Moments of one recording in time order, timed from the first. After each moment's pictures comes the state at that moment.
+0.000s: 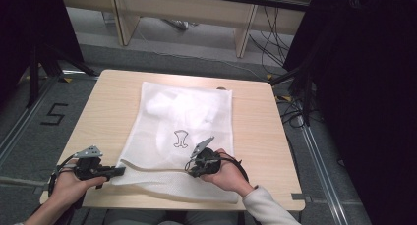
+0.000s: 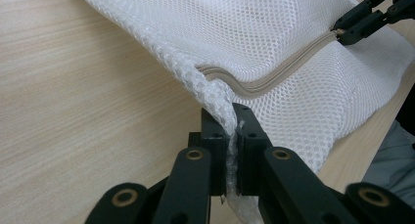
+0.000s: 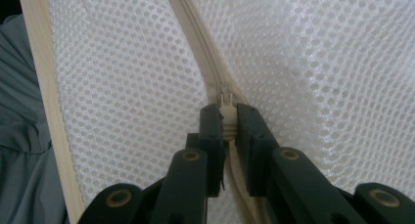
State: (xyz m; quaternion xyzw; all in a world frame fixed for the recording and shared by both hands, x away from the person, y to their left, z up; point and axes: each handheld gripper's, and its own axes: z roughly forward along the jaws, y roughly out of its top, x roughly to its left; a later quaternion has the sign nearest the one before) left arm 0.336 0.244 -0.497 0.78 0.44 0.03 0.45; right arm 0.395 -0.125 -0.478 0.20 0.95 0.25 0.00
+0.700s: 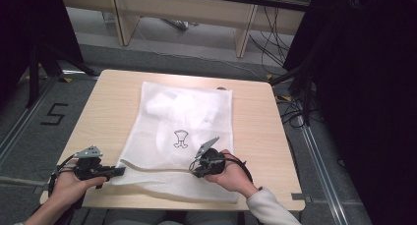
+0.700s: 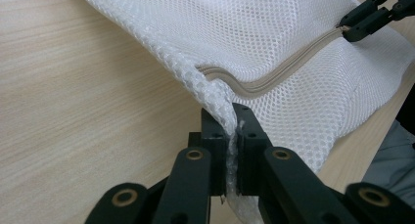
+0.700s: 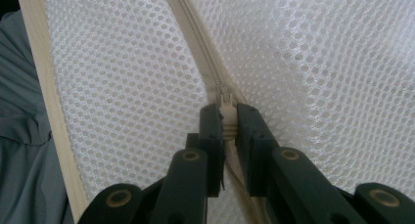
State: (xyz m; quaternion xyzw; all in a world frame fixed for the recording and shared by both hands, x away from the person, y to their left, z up) left arm 0.336 0.244 -0.497 0.78 0.44 0.04 0.45; right arm 0.394 -0.137 -0.477 0.21 0.95 0.25 0.00
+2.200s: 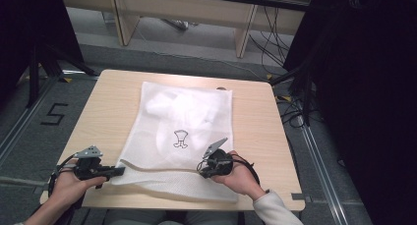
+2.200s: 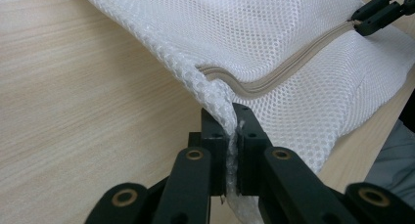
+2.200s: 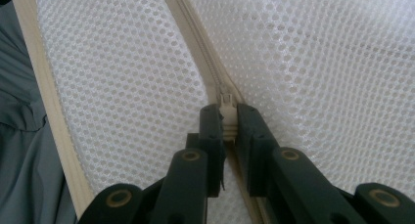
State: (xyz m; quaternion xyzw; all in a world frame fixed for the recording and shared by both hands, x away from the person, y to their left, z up) left arm 0.336 0.245 -0.497 0.78 0.44 0.04 0.44; right arm 0.390 -0.158 -0.475 0.24 0.94 0.24 0.01
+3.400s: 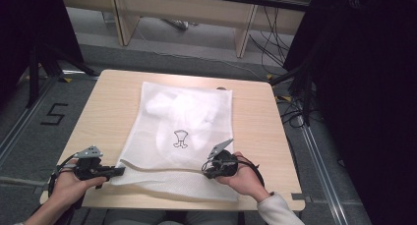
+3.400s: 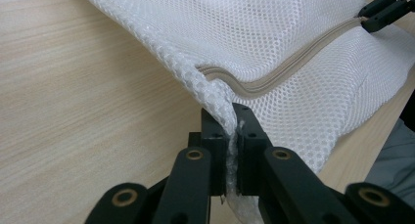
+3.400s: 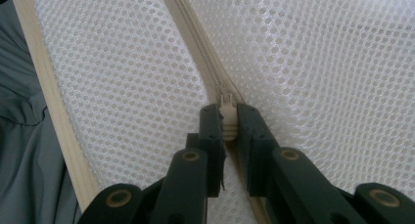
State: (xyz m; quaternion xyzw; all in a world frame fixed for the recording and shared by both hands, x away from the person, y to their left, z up) left arm 0.336 0.244 -0.497 0.78 0.44 0.04 0.44; right arm 0.388 -0.171 -0.474 0.24 0.94 0.25 0.01
